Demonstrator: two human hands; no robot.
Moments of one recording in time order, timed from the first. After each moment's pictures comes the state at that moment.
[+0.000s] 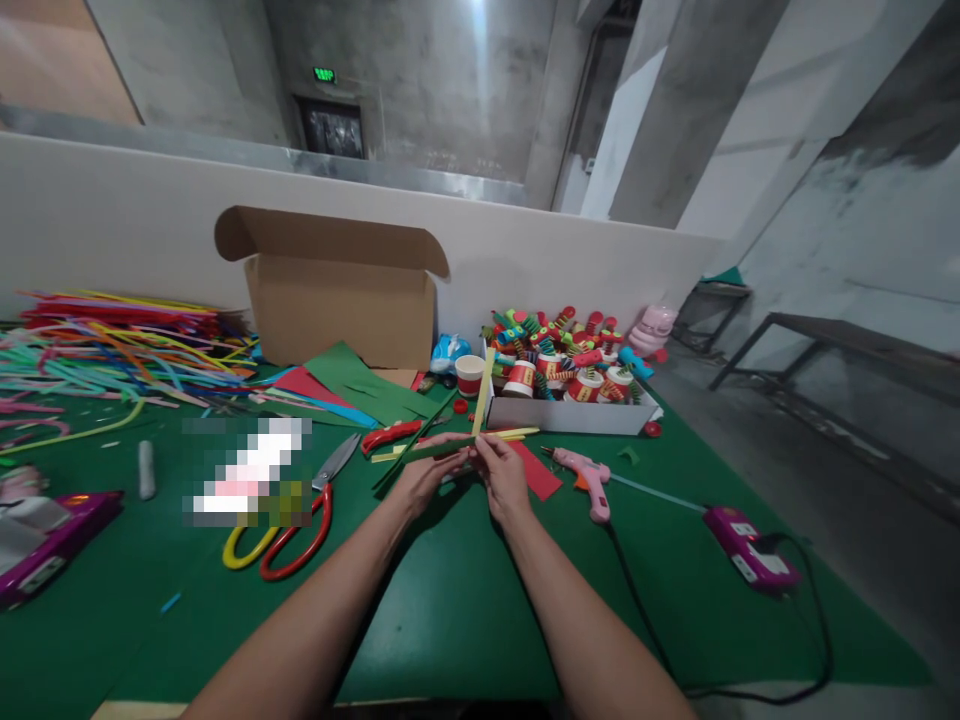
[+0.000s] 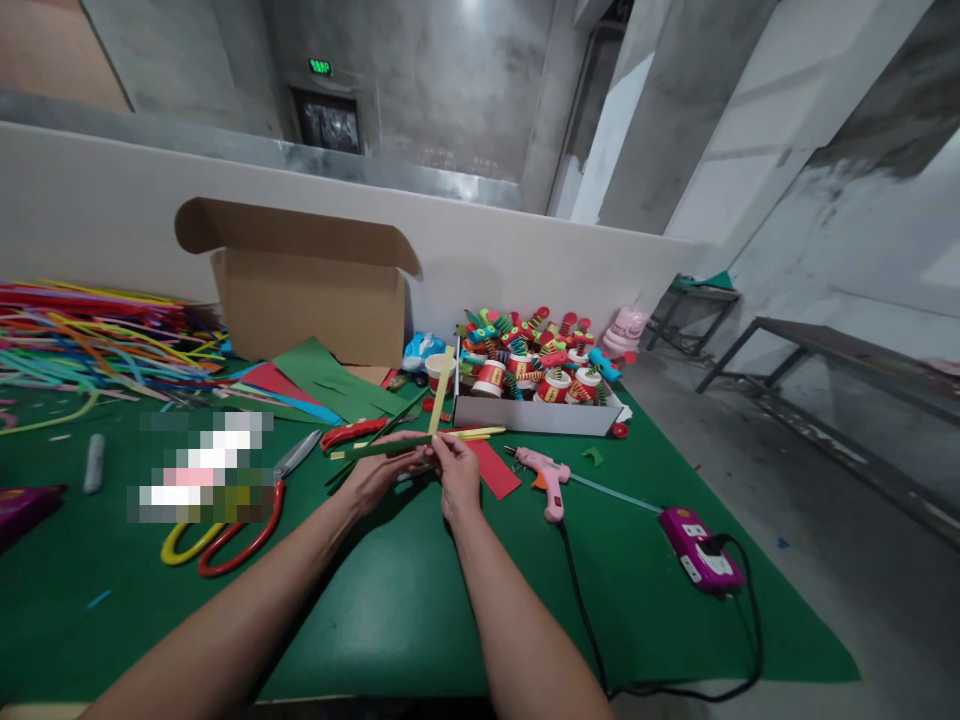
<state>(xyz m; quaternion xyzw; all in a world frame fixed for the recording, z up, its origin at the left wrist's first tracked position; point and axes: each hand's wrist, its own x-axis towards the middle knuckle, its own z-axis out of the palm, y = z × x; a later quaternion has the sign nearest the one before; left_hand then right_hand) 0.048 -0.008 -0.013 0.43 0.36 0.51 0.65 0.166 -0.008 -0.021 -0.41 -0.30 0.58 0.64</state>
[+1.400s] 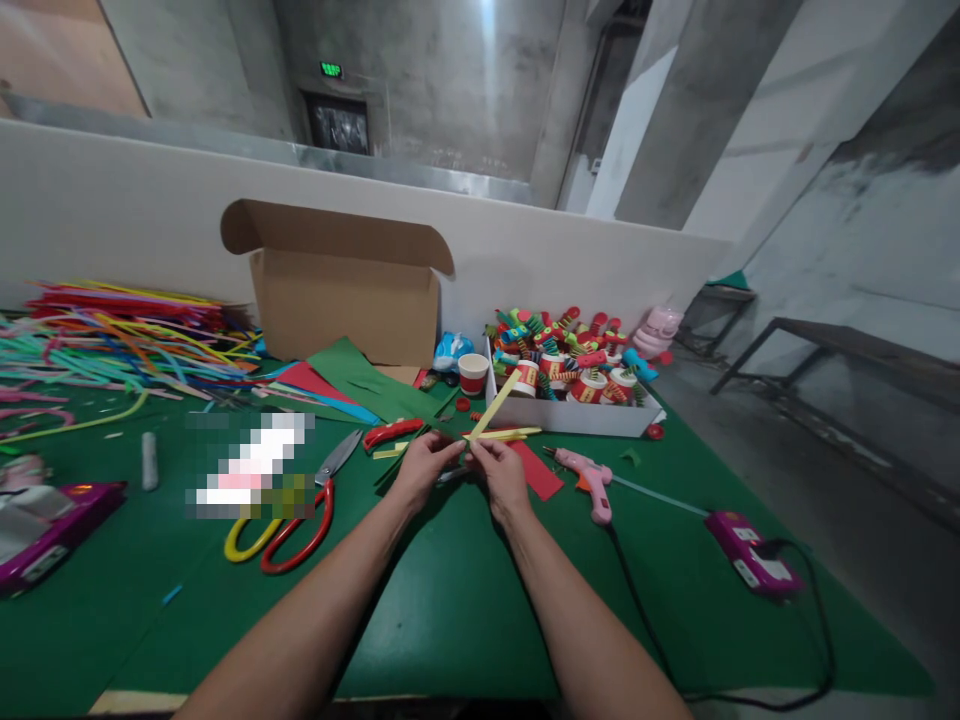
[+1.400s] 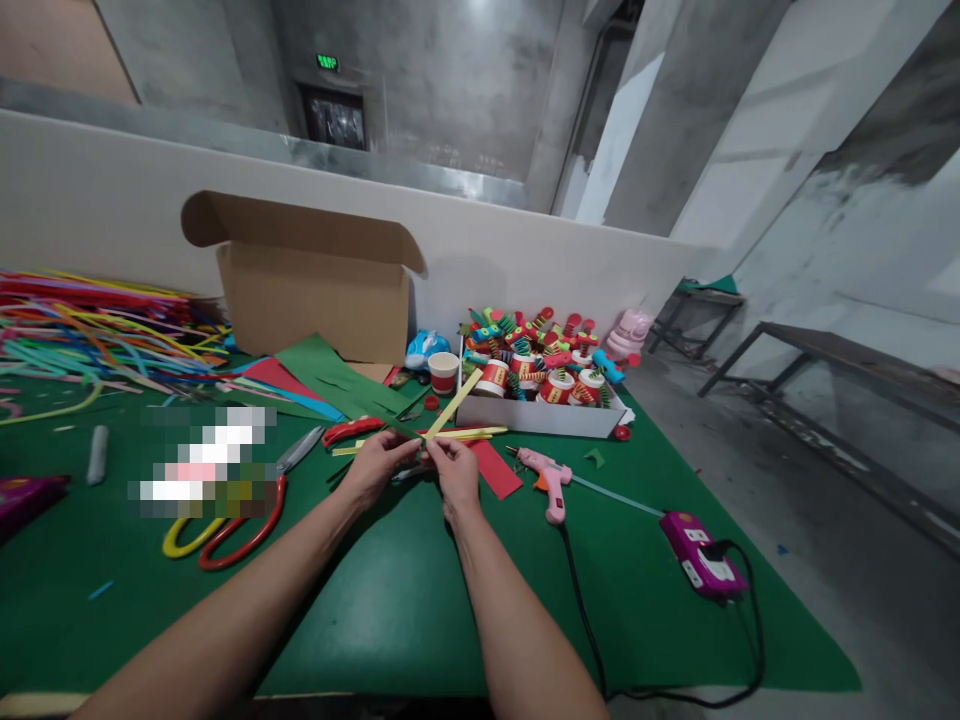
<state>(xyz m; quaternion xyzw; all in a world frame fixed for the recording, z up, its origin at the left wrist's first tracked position) 0.047 0.001 -0.019 0.44 0.45 0.55 0.55 0.166 -0.009 -0.021 -0.45 -0.35 0.56 0.60</state>
